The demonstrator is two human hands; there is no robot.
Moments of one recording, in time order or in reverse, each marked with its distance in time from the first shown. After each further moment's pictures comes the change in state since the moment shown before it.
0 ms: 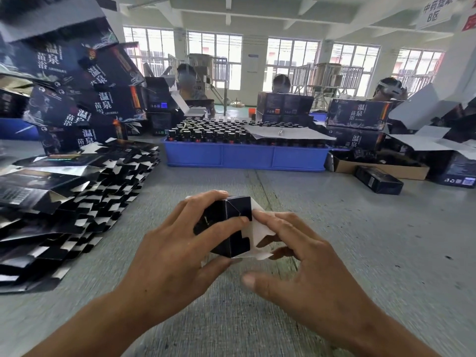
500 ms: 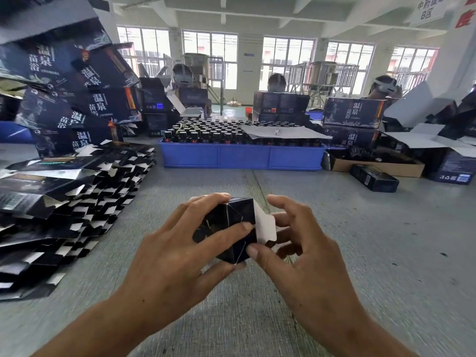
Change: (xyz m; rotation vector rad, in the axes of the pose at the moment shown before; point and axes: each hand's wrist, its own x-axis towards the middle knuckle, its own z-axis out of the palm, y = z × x) left_hand 0.001 0.003 0.002 -0.020 0.045 0.064; right_hand 0.001 -0.010 0.010 0.157 0.285 0.039
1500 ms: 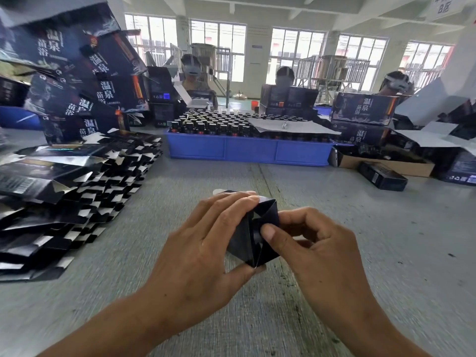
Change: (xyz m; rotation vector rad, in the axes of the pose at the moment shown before) left_hand -0.001 0.021 0.009 -0.159 -0.005 -0.113; right_hand 0.004 0.000 -0.001 0.171 0.070 0.174
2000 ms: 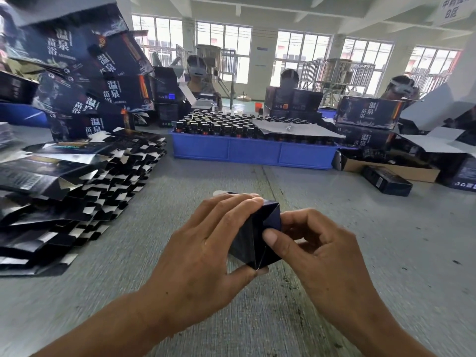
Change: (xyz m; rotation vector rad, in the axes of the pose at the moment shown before) left_hand 0.000 -0.002 0.000 0.005 0.006 0.012; right_hand 0.004 0.002 -0.005 -0.049 -0.083 -0.068
